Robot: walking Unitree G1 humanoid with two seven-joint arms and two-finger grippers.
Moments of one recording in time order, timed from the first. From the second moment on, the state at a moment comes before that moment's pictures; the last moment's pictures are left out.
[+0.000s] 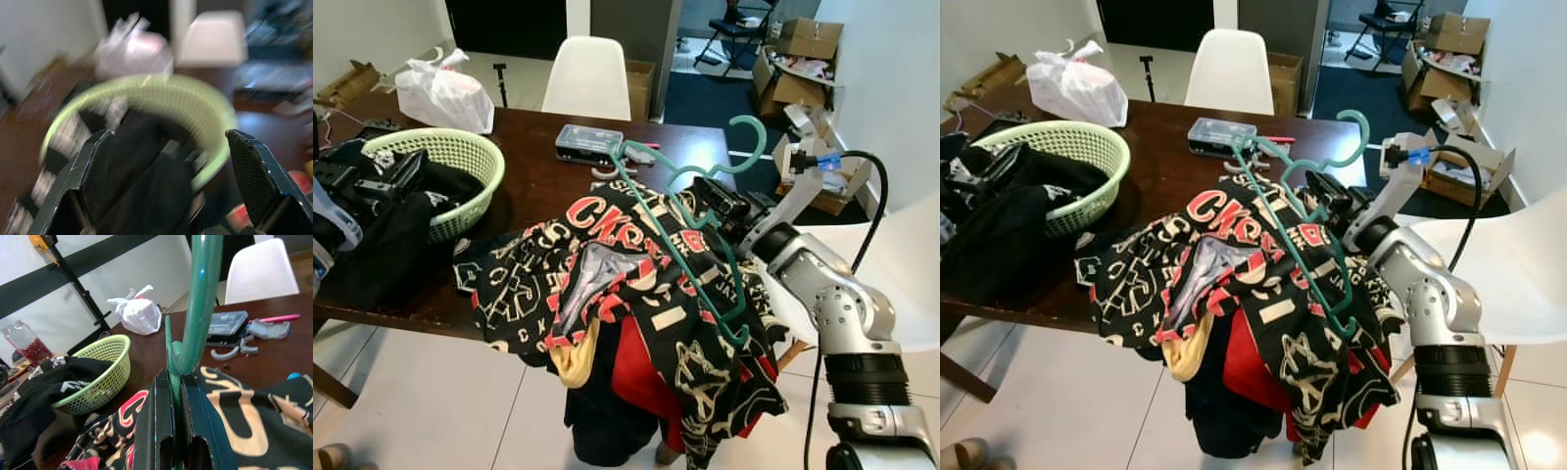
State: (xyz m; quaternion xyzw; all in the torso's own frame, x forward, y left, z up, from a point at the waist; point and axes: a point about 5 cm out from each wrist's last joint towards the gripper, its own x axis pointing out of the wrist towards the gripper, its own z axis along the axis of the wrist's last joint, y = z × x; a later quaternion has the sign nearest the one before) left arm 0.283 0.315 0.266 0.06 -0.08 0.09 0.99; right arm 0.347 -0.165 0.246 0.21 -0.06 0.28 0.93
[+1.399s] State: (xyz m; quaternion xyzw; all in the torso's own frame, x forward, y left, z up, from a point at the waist) left arm 0.320 0.355 0.202 0.16 0.02 0.19 0.97; right arm 0.342 -0.188 0.281 0.24 -0.16 0.26 0.92
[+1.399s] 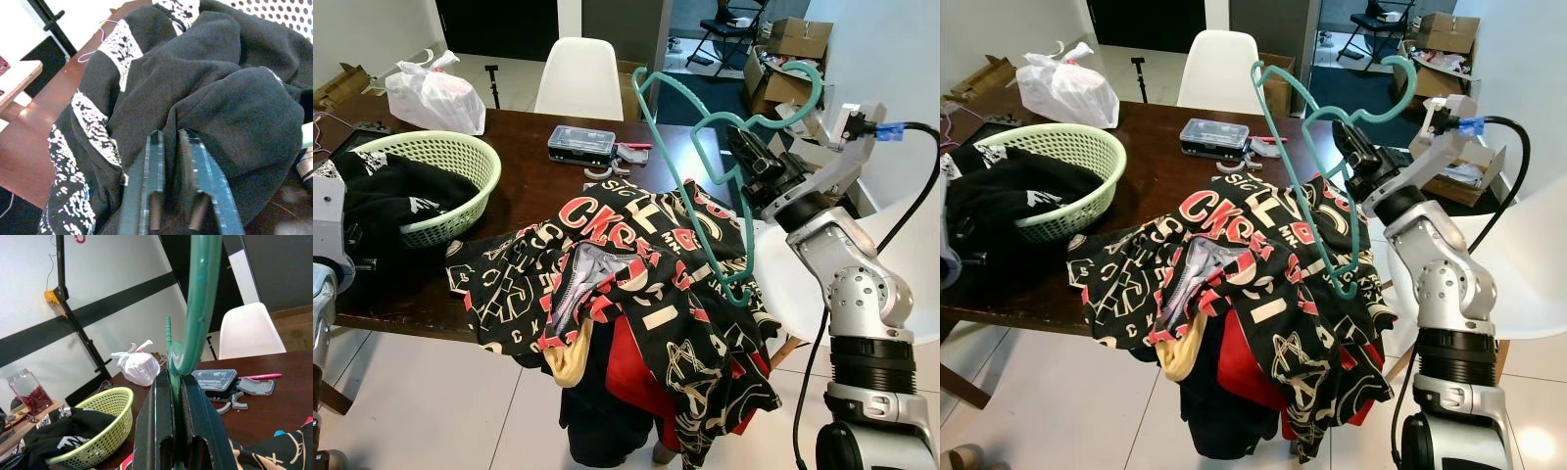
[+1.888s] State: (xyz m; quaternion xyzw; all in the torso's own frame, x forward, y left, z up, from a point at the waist) left arm 0.311 0.326 0.436 0.10 -0.33 0.11 0.93; right arm 0.341 -0.183 0.289 0.28 -0.19 0.28 0.90
